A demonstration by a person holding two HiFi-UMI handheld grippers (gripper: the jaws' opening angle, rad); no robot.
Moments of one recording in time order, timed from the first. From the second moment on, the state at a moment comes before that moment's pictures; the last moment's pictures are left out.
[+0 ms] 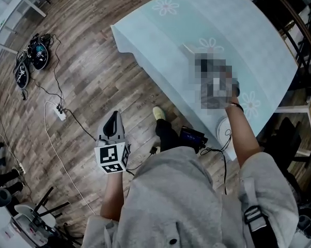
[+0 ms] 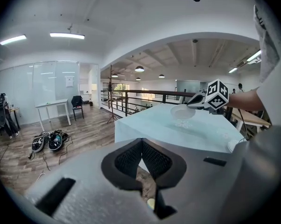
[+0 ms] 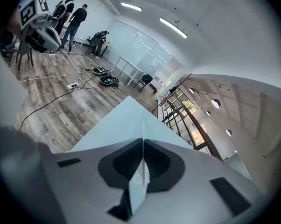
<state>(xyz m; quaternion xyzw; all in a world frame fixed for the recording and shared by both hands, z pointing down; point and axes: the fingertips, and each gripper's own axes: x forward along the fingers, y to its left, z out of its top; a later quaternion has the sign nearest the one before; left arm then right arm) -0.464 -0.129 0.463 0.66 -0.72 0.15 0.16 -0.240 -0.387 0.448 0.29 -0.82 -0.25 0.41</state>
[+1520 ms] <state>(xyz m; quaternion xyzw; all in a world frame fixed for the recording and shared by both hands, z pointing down) -0.273 -0.044 0.476 0.78 -0.59 0.17 0.11 0.029 -0.145 0.497 0.41 -0.76 -0.19 0.48</state>
